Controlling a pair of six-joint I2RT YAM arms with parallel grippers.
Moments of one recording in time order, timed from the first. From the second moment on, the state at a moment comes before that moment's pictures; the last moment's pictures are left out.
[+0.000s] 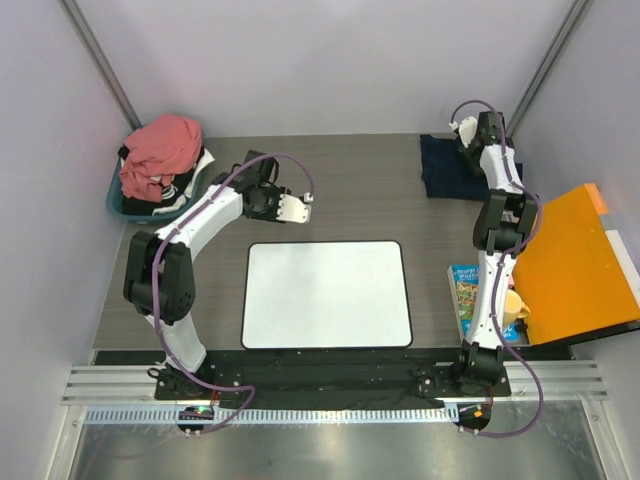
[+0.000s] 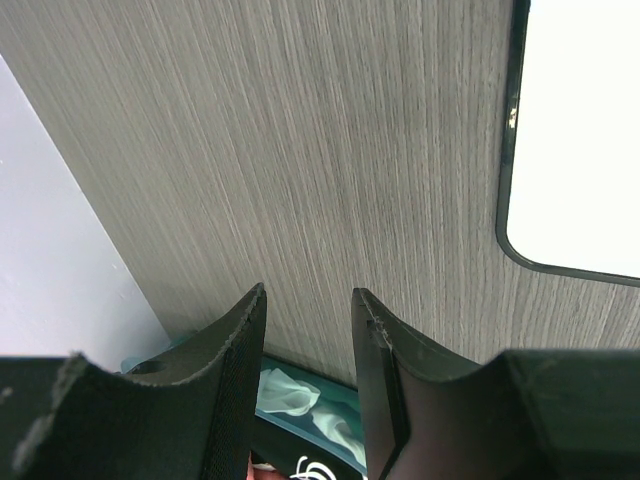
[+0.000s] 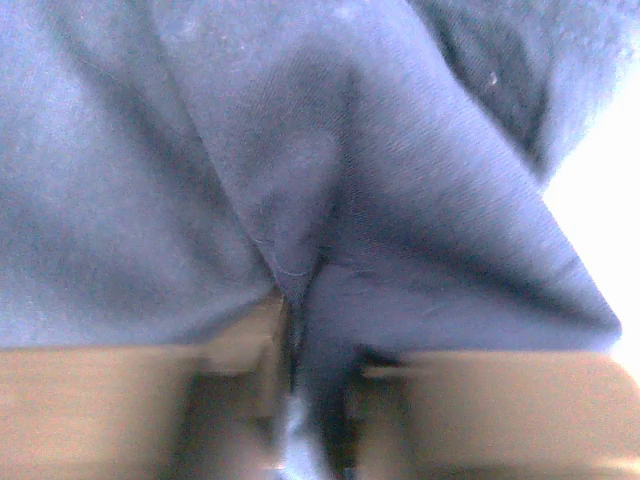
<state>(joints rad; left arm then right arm) -0.38 1.78 1.43 -0.68 0.07 1.41 -0.18 2.57 2.35 -0.66 0.16 -0.71</state>
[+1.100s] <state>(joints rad) -0.38 1.78 1.44 -0.68 0.07 1.41 0.04 2.36 2.13 -0.51 -0.01 -0.52</state>
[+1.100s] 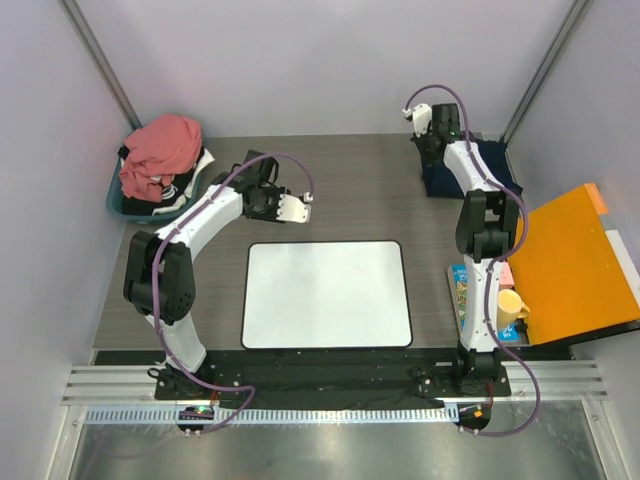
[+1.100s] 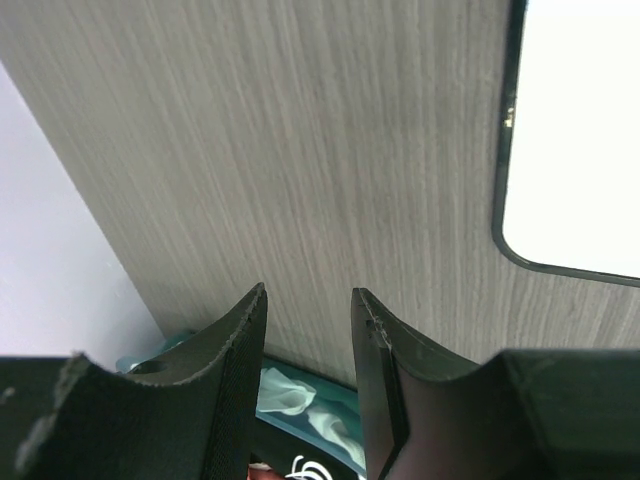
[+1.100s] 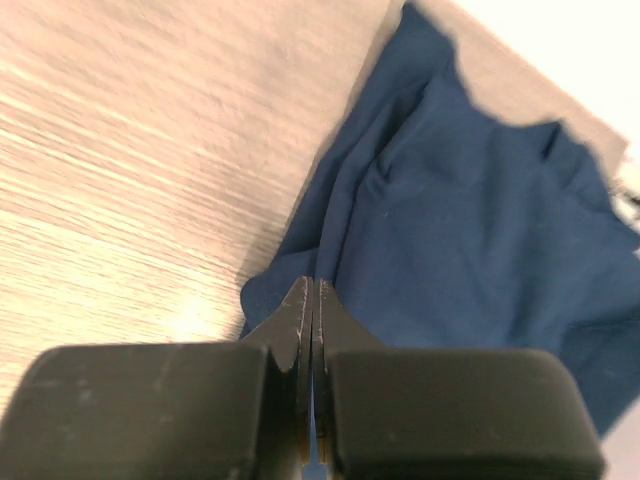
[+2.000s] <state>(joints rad) -0.37 1.78 1.40 -0.69 0.07 1.39 -0.01 2.40 2.12 -0.32 0.26 -0.49</state>
